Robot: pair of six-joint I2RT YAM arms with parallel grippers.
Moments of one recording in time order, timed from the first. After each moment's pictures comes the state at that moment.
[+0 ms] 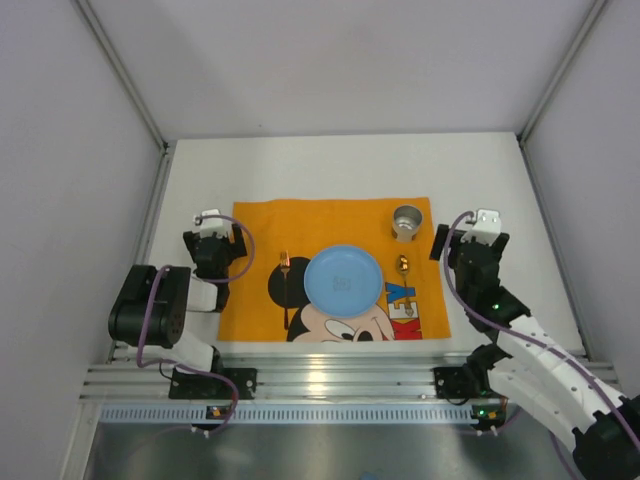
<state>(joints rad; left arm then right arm) -0.06 1.56 0.31 0.98 -0.27 -0.04 0.46 0.71 0.46 -0.05 0.64 0.22</state>
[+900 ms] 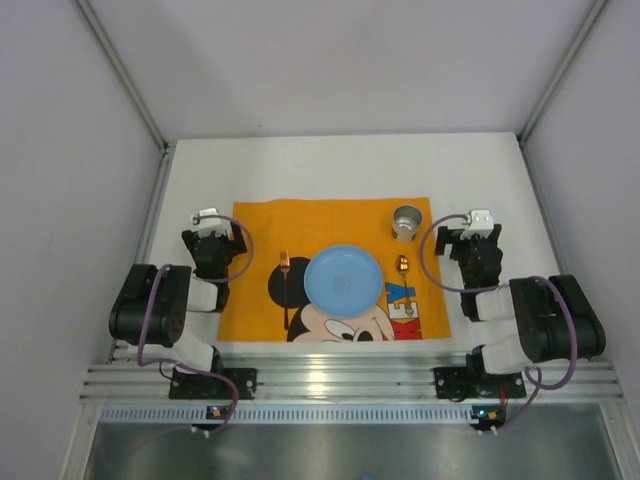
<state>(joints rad) -0.06 1.58 0.30 1.05 -0.27 -0.08 0.07 1.45 0.20 1.11 0.11 -0.07</state>
